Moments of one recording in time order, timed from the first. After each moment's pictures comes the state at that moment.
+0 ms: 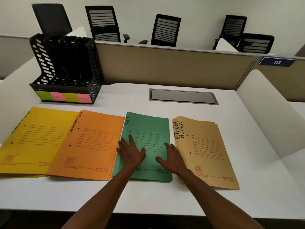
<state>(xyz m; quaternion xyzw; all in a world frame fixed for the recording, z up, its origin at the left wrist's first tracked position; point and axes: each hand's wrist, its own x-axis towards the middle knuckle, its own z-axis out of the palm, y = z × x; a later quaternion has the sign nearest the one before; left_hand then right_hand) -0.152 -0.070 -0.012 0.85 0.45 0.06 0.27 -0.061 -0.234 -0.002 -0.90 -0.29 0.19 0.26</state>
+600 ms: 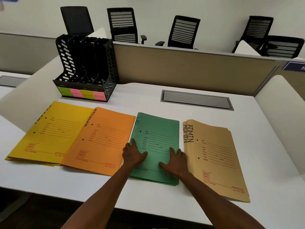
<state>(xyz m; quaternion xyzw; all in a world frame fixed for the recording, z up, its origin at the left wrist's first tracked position) -0.172 -0.046 -0.009 0.82 0.48 -0.02 0.31 -0.062 -0.217 -0.016 -0.93 -0.29 0.21 0.11</state>
